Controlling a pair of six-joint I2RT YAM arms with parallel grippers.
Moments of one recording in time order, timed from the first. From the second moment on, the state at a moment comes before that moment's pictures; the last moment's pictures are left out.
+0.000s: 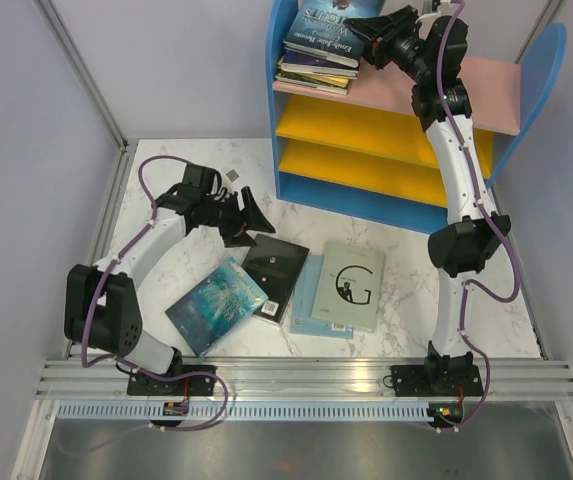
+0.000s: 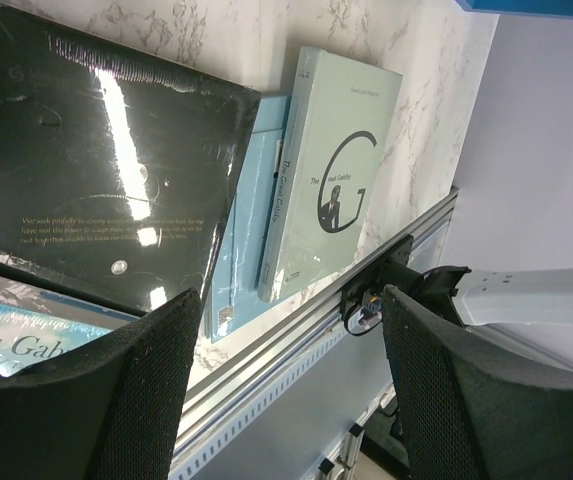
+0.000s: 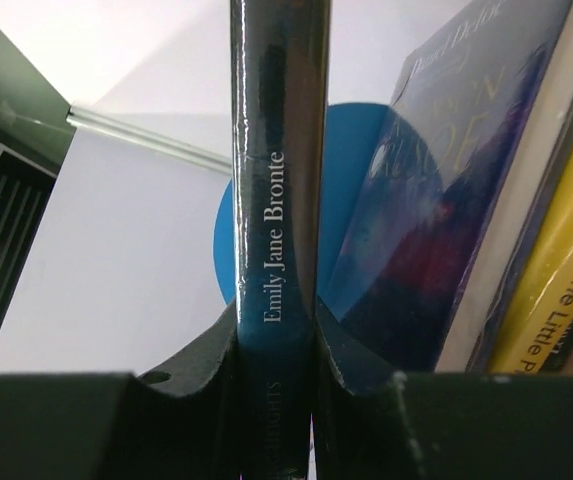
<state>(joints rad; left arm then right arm) -0.28 1.51 1.13 -0.55 0.66 -0.64 0.15 2.17 2.55 -0.16 -0.47 1.36</state>
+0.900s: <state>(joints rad) -0.28 1.56 1.17 -0.54 0.65 -0.64 0.05 1.84 2.21 -0.37 -0.63 1.09</state>
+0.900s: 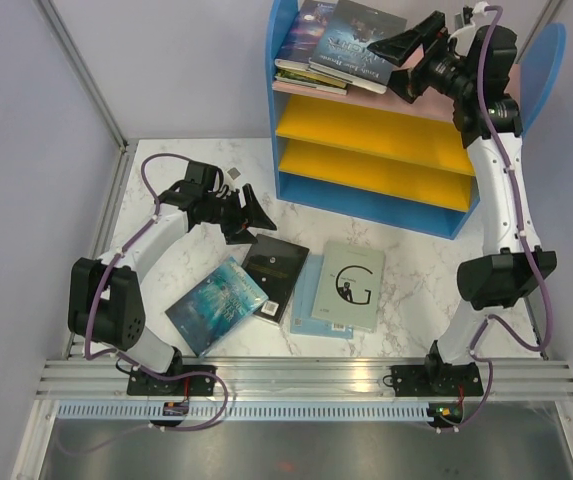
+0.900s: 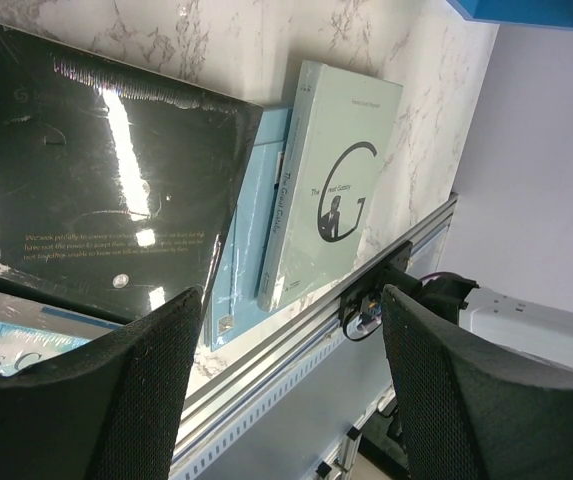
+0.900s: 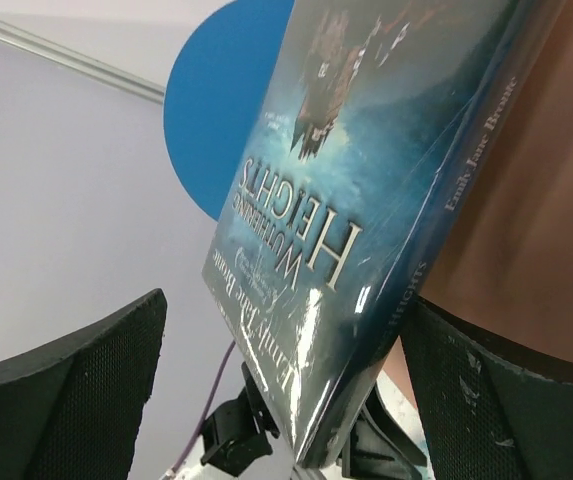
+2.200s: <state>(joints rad) -0.28 1.58 1.22 -0.55 0.63 -0.64 -0.08 1.76 2.14 -0.08 -0.46 1.15</state>
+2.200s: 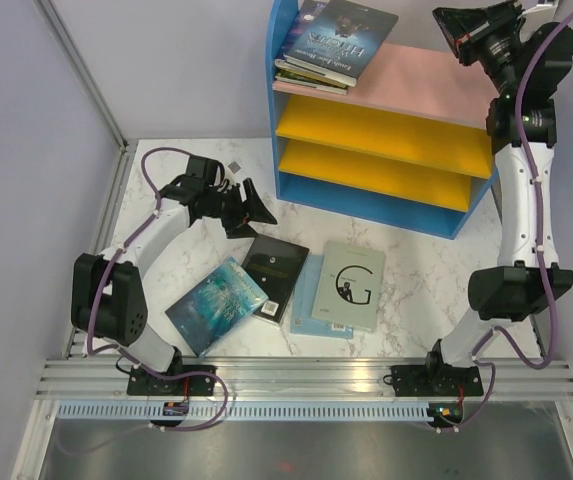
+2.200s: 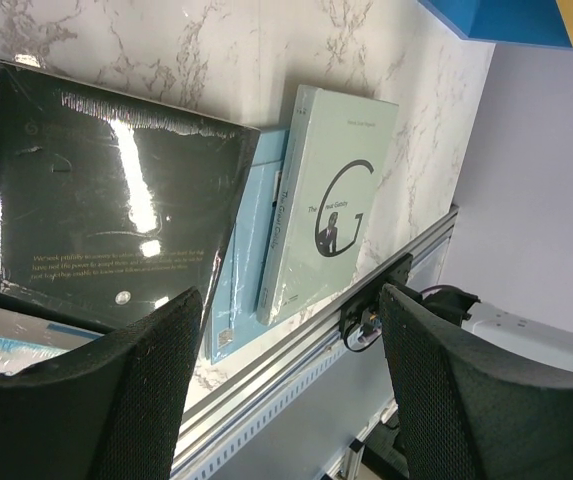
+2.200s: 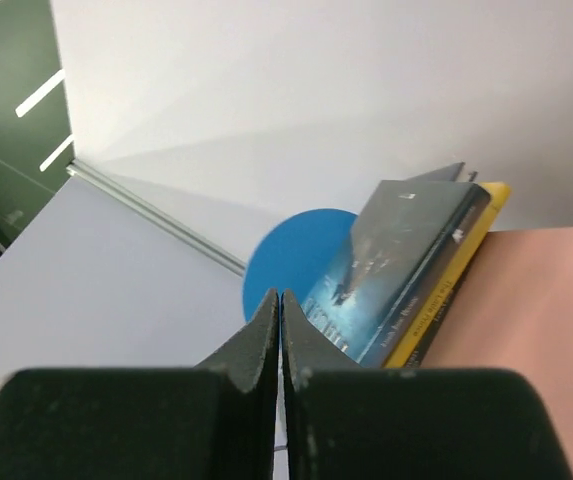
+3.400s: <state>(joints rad) -0.27 1.61 1.24 -0.55 0.64 -0.64 0.17 1.97 2.22 -0.14 -0.28 1.16</state>
